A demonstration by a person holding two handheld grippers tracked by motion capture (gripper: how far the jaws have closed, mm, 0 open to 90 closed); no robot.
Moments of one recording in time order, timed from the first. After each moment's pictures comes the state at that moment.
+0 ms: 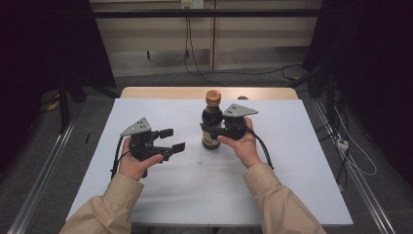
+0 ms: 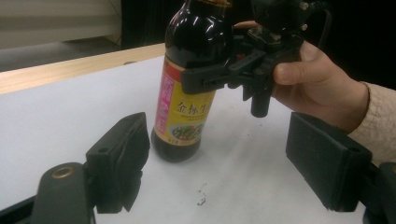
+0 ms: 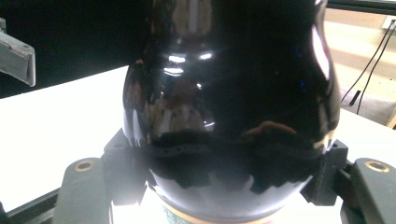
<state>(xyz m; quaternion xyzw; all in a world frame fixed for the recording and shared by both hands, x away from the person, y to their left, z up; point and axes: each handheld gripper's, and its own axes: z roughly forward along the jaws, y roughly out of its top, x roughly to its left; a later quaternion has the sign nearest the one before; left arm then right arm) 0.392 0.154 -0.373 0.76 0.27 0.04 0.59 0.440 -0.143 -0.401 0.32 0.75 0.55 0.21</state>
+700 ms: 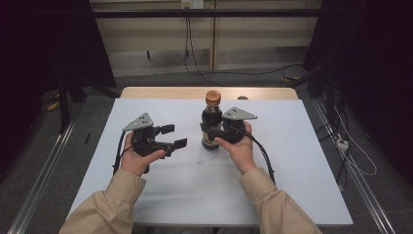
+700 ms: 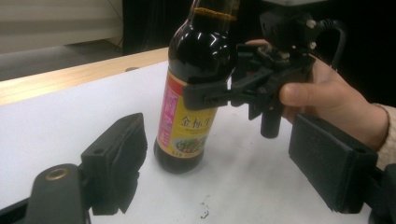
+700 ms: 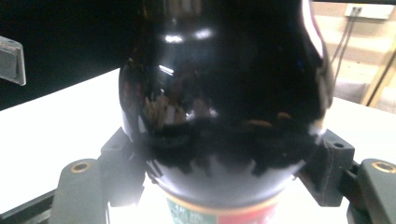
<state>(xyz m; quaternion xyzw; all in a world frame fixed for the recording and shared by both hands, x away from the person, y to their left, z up) 0.400 0.148 -0.365 0.76 0.27 0.05 0.59 0.427 -0.135 -0.404 0.38 0.71 0.54 0.23</state>
